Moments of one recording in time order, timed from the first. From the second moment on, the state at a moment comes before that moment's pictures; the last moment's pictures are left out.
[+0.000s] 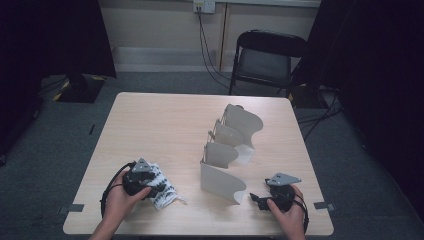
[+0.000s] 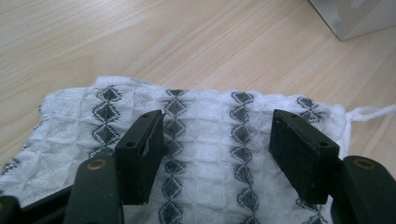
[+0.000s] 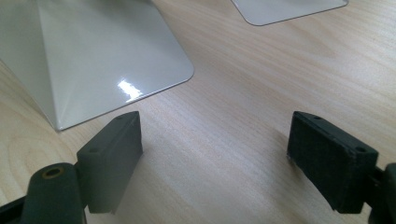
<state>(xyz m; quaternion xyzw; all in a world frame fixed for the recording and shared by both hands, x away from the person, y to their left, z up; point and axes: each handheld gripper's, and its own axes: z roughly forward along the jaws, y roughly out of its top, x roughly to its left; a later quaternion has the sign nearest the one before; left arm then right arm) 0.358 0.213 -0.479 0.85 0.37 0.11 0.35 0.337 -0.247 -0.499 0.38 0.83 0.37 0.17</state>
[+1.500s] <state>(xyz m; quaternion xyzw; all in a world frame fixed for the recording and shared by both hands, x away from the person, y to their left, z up) 0.385 0.234 -0.475 0.82 0.44 0.12 0.35 0.337 -0.247 -0.499 0.38 0.83 0.37 0.17</state>
